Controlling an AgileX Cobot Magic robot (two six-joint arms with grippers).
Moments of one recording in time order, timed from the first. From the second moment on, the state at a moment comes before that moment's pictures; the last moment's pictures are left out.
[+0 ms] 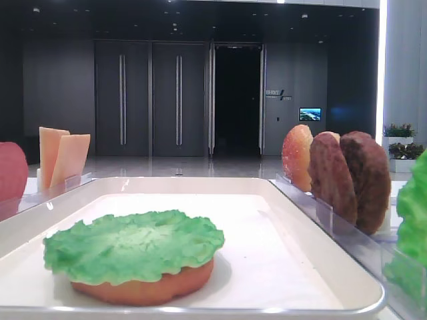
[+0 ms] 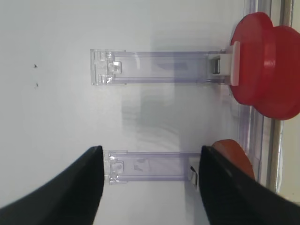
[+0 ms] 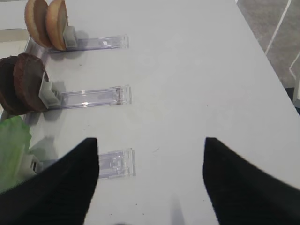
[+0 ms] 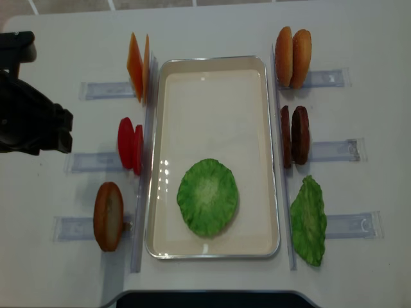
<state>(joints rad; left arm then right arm) -0.04 1.28 -0.92 0.05 1.01 -0.08 -0.01 -0.01 -0.50 0.01 1.13 0.01</state>
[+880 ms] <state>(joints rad) -0.04 1.50 -1.10 0.03 1.02 -0.10 -0.01 -0.01 -0.50 0.01 1.13 0.01</state>
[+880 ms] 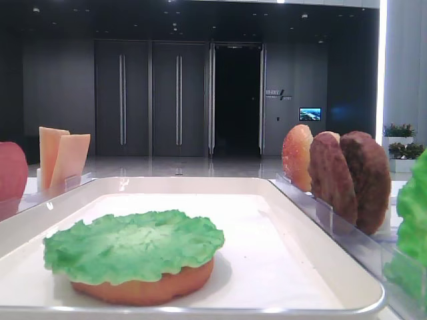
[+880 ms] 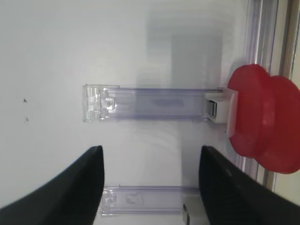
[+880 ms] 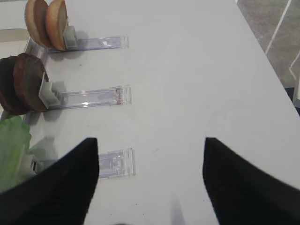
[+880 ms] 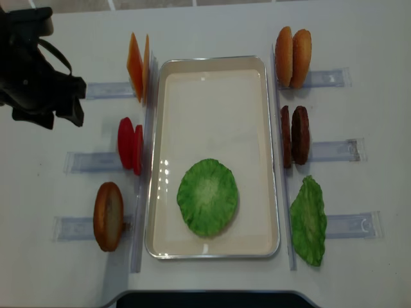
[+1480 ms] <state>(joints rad) -0.10 1.51 -1.10 0.05 1.03 -0.21 -0.01 -0.01 -0.50 0.01 1.13 0.01</state>
